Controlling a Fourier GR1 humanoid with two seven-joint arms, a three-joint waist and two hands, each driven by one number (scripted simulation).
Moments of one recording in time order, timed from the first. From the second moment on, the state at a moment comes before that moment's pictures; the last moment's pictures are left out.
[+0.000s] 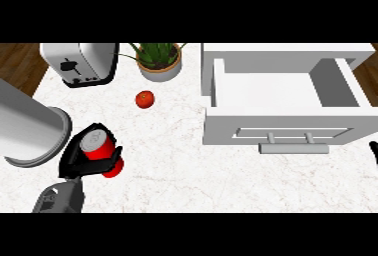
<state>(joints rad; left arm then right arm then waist) -0.19 0.12 0.21 -1.03 0.04 -0.28 -0.41 0.29 -0.01 -0.25 -2.18 -0.10 0.21 0.09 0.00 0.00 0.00</state>
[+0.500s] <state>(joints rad) -0.29 0.03 0.16 -1.23 0.03 -0.02 -0.21 0.30 -0.01 -0.25 -2.19 -0.10 0.21 0.08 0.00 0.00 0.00</state>
